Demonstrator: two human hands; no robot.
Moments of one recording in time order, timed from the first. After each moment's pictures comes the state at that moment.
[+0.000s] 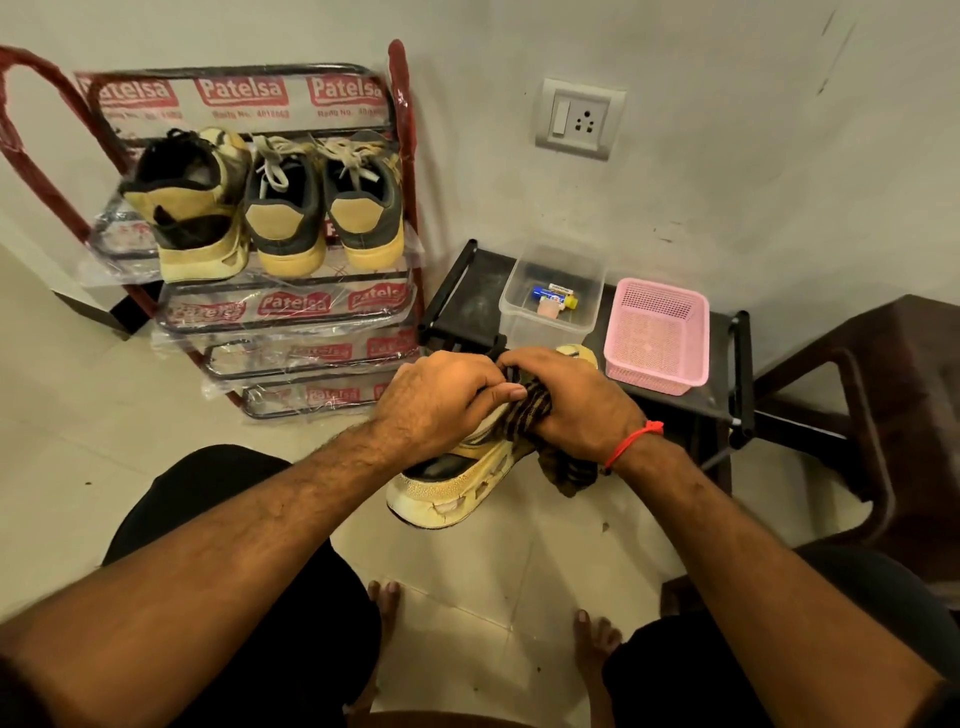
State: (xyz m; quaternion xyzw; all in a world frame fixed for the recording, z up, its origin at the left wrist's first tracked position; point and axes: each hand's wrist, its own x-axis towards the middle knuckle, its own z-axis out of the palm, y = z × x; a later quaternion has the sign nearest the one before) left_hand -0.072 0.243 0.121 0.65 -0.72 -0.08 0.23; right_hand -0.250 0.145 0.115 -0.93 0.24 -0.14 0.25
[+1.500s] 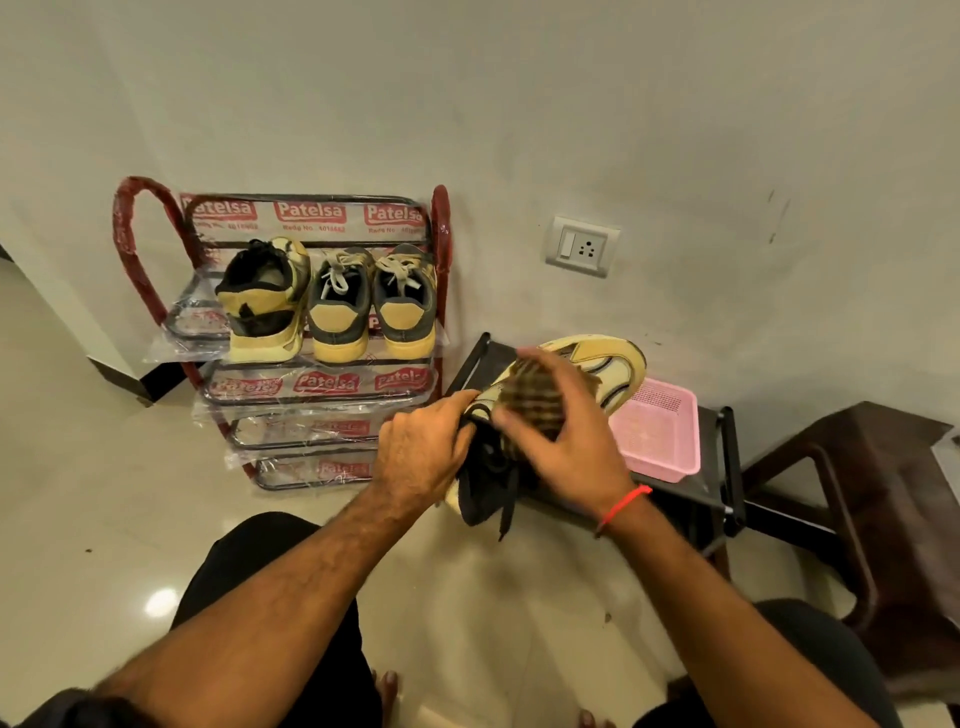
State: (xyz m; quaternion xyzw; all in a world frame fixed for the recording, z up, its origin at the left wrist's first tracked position) left_hand -0.043 0.264 0.144 0.74 -0.59 0.07 0.31; right_hand -0.215 0.195 0.196 -0.83 0.24 -0.37 0.35
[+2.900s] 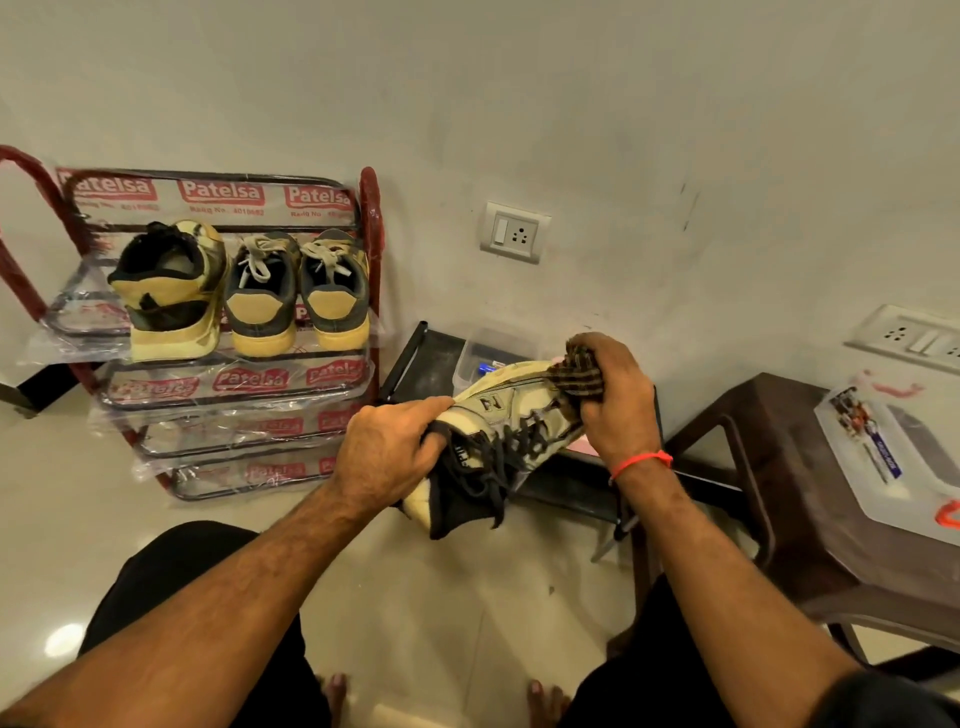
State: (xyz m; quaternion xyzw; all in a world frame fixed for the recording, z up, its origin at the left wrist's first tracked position) left_hand -0.061 0.259 0.142 0.60 -0.68 0.09 0.41; right_hand -0.291 0.126 0.184 -0.80 0.43 -0.41 0.09
